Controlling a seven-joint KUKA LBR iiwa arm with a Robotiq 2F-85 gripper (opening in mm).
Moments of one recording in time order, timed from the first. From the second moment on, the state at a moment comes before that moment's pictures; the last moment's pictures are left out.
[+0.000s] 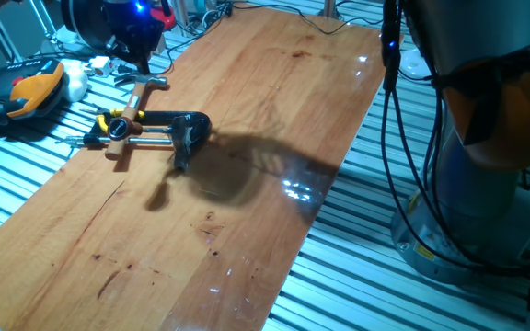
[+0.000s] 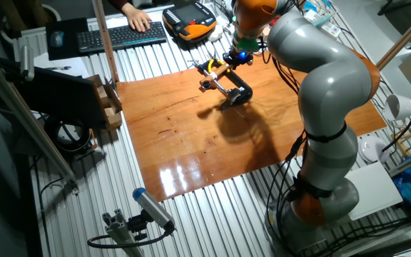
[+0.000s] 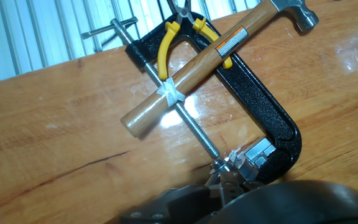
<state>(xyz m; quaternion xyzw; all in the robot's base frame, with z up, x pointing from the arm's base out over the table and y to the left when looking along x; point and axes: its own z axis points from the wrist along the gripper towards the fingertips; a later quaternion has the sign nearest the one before) 0.642 0.046 0.253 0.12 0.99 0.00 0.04</state>
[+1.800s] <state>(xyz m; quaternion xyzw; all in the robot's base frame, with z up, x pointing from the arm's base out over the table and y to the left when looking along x) 0.642 0.046 0.254 0.12 0.99 0.00 0.04</state>
